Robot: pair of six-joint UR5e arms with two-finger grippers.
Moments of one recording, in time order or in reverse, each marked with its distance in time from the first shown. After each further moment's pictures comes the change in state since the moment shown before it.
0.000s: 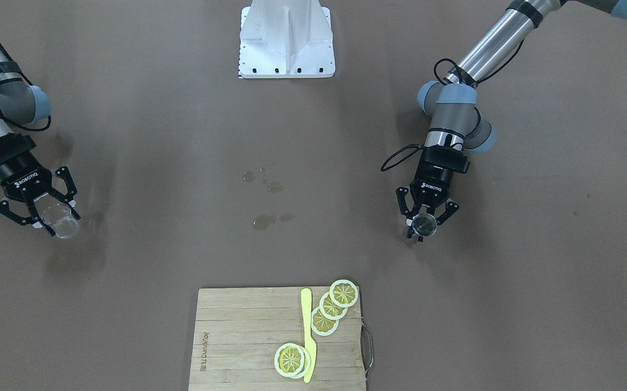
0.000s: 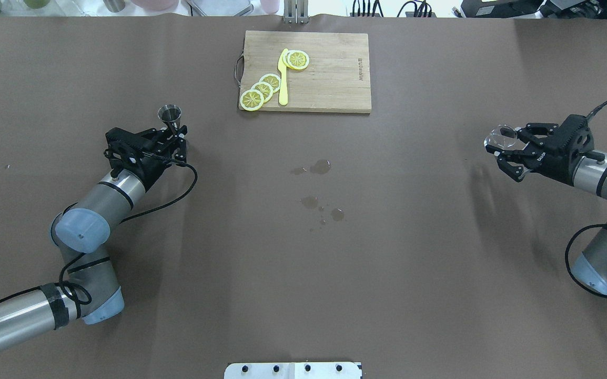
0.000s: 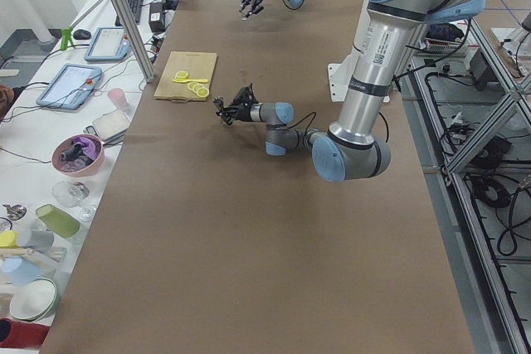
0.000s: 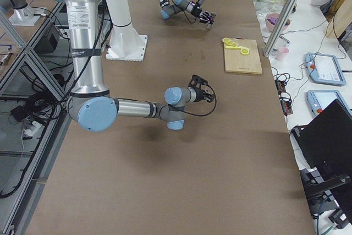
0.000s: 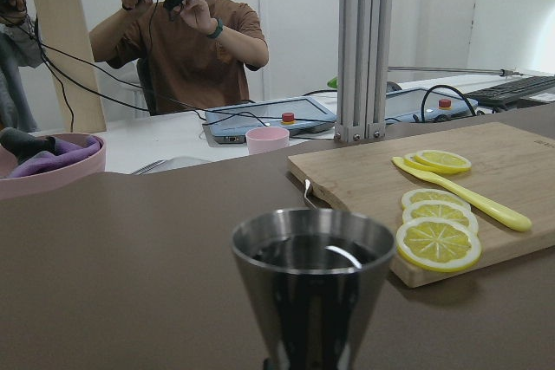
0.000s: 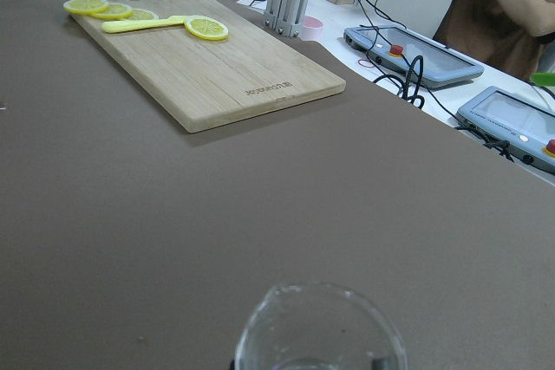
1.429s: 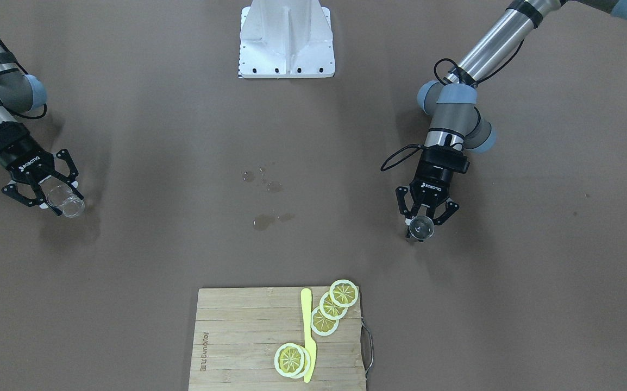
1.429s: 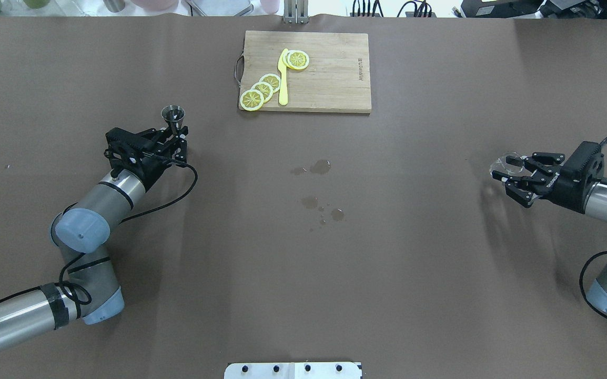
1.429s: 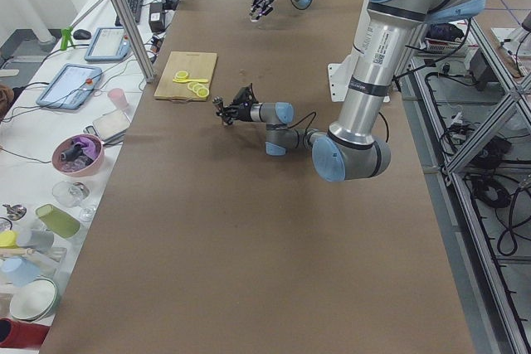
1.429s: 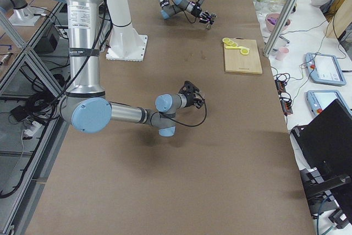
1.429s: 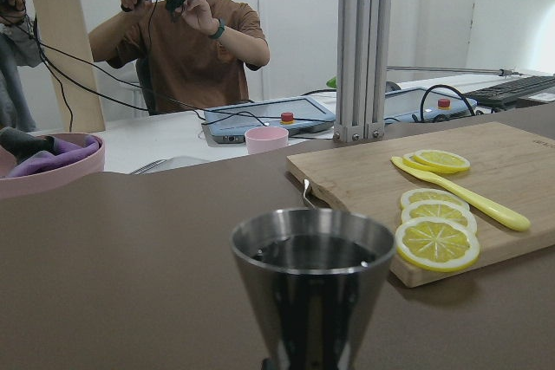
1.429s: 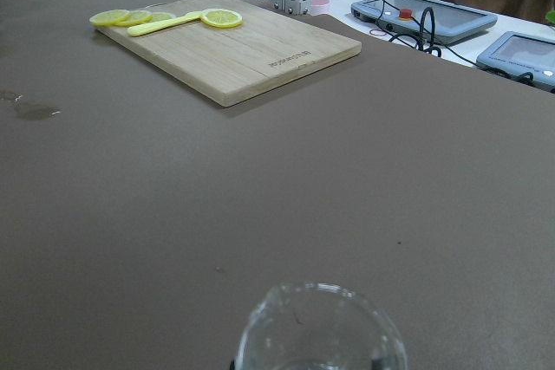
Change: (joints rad) left arm 0.000 0.000 0.000 0.000 -0.003 0.000; right arm -0.066 -0.061 -0.019 0.107 -0.004 0.153
